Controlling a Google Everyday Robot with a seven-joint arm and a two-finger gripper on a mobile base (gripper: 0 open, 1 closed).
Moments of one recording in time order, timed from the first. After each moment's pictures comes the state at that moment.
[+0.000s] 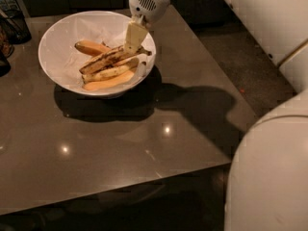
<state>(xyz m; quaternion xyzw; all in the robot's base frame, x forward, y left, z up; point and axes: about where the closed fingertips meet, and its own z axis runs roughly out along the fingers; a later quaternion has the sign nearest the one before) 0.616 0.037 0.960 -0.62 0.75 0.10 0.19</state>
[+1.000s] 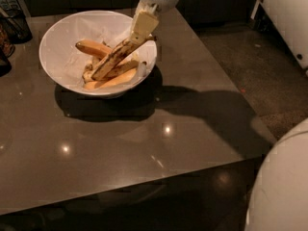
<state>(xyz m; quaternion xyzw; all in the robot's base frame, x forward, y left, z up) 0.607 0.023 0.992 -0.66 0.70 0.12 0.24</state>
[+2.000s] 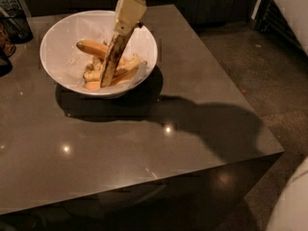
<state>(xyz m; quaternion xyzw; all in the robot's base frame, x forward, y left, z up) 0.581 0.050 1.034 -0.68 0.67 0.10 0.27</state>
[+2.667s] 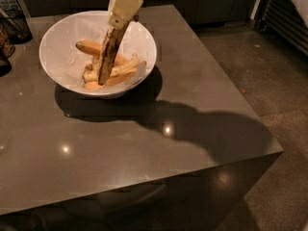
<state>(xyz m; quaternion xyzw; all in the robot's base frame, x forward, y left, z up) 0.566 0.061 1.056 -0.68 0.66 0.11 0.30</state>
